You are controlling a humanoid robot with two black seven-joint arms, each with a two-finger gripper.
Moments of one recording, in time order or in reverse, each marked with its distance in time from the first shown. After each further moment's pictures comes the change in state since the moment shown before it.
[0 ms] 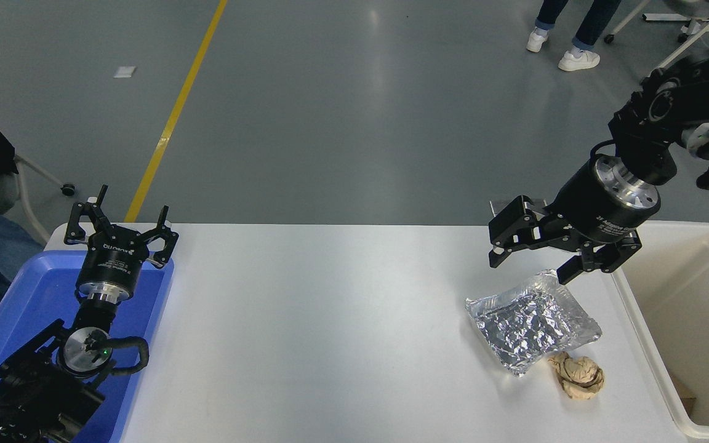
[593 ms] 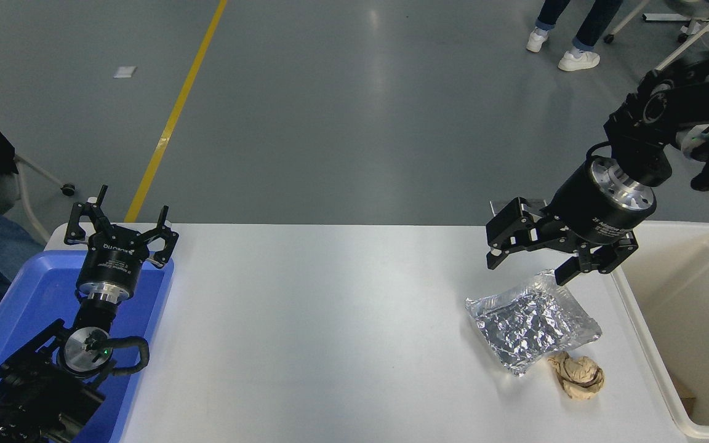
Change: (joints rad) left arm 0.000 -0.001 -0.002 0.000 0.000 -0.001 -0.001; right arm -0.026 0.021 0.005 -0.007 0.000 -0.006 0.000
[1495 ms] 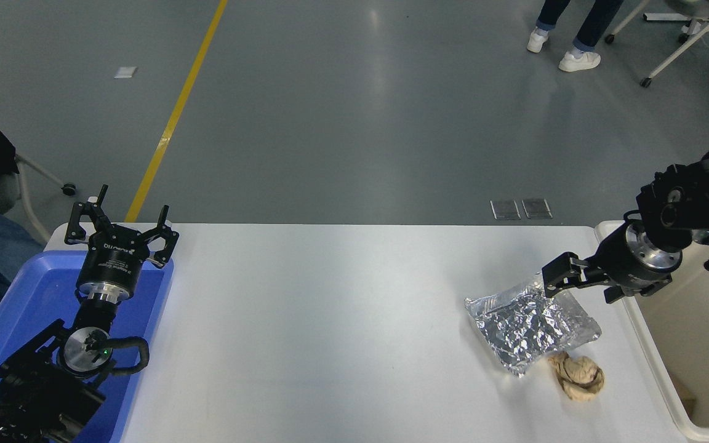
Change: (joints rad) left arm -0.002 0.000 0.002 -0.001 0.001 -0.001 0.002; right arm -0.648 -0.149 0.162 -0.366 -0.491 -0.453 0.002
